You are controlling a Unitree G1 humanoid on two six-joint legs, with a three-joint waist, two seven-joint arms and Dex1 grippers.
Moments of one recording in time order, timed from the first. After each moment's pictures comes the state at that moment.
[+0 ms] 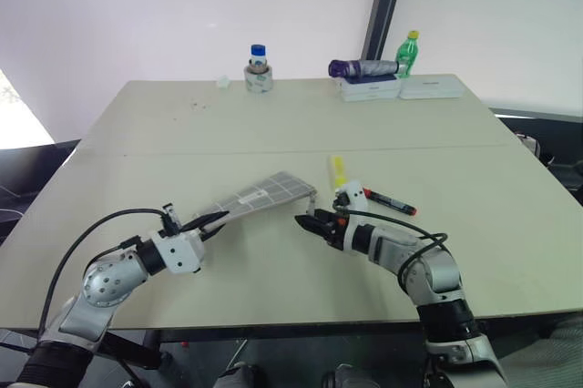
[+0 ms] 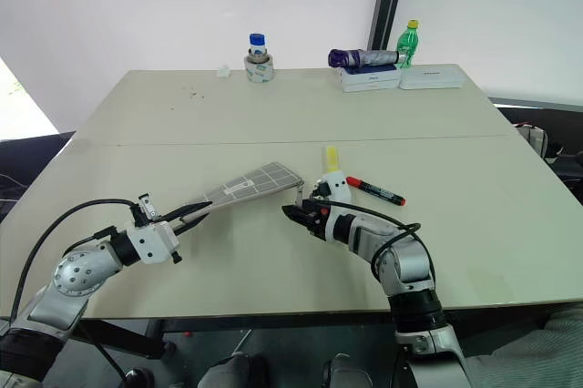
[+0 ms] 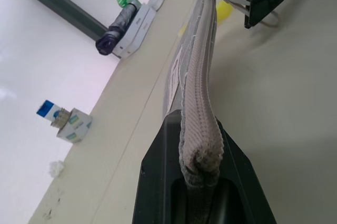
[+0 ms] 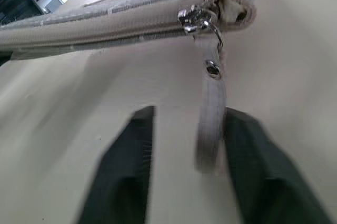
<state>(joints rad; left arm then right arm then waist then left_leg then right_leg) -0.13 0.72 -0.04 0.11 0.05 -0.65 -0.55 -0.43 -0.22 0.03 -0.01 0.45 0.79 0.57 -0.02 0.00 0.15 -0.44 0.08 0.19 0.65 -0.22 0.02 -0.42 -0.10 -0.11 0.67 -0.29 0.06</state>
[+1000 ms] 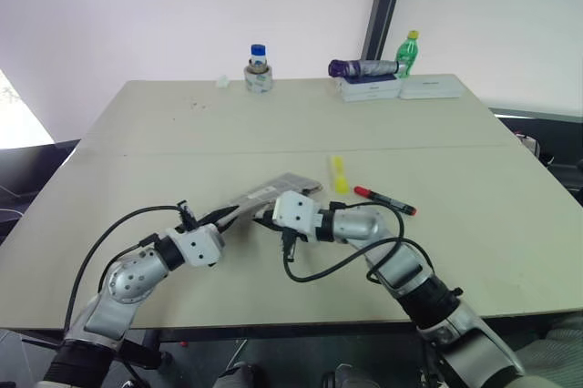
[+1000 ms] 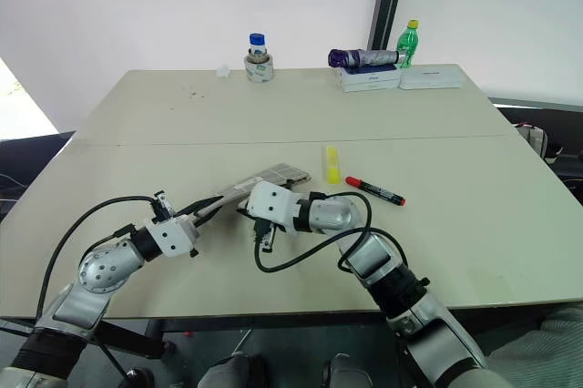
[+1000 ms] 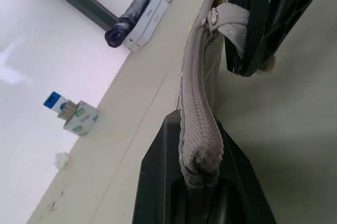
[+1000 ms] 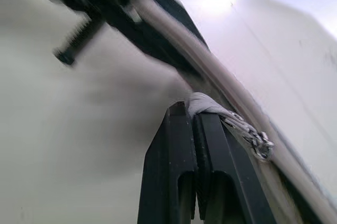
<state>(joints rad) -0.16 0.60 -0.06 0.07 0.17 -0.53 -0.47 -0.64 -0.29 0.50 0.03 -0.04 0.08 0.82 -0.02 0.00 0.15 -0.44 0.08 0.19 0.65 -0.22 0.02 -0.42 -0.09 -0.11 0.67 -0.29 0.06</state>
